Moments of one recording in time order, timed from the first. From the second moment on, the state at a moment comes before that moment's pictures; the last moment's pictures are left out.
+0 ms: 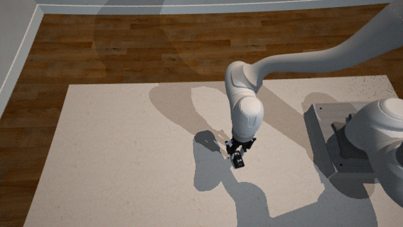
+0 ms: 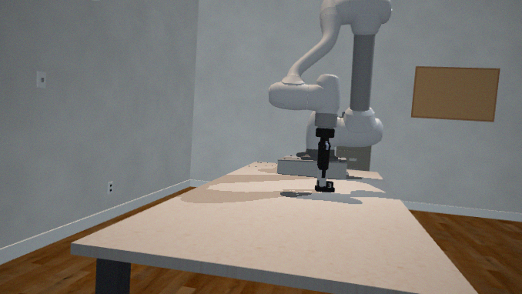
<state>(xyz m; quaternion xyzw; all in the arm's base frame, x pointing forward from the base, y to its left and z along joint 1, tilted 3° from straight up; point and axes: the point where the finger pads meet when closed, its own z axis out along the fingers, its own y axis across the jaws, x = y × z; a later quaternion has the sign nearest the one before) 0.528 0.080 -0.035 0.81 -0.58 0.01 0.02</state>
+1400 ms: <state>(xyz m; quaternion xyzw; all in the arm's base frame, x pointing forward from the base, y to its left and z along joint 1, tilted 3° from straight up) 0.528 0.080 -0.035 0.81 -0.58 0.01 0.02</state>
